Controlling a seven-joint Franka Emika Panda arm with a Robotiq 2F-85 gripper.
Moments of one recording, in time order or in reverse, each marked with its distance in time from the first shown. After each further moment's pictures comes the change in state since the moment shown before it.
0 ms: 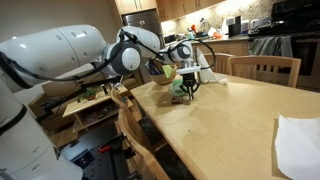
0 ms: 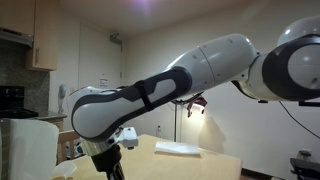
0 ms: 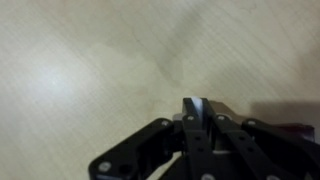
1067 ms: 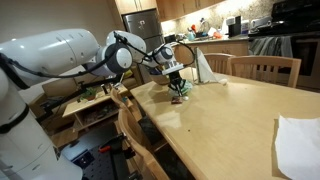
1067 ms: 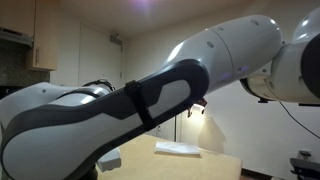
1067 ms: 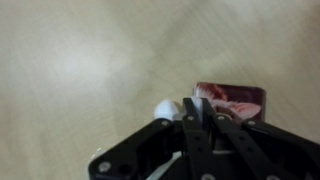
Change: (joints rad) arm 0.176 0.000 -0.040 -0.001 -0.093 0.039 0.068
